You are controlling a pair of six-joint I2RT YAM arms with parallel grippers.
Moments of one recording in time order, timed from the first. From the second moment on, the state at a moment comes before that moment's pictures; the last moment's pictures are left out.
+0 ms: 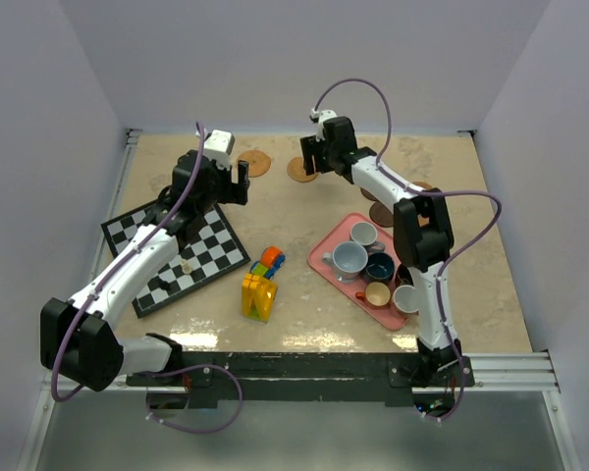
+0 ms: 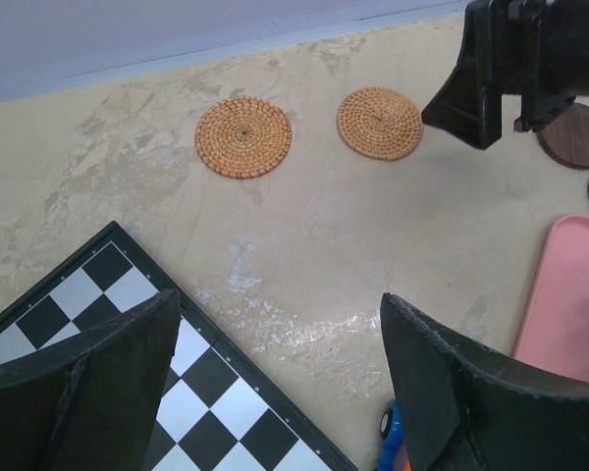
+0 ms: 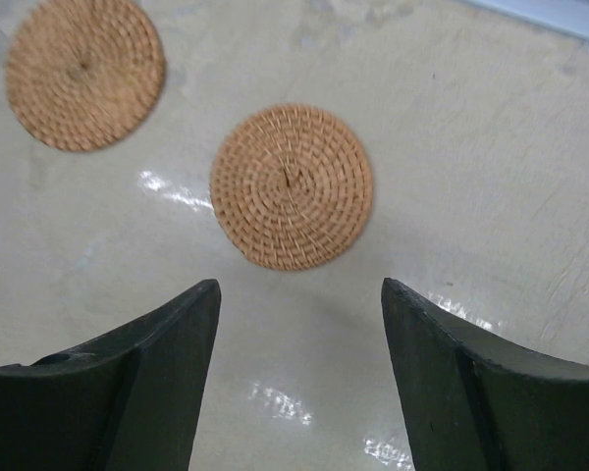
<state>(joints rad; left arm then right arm) -0.37 1.29 1.05 -0.12 -0.10 -0.07 0.42 2.25 1.91 -0.25 -0.01 0.10</state>
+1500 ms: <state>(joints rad) -0.38 1.30 1.05 -0.12 -0.10 -0.07 0.40 2.50 2.07 -0.29 -0.13 -0.12</state>
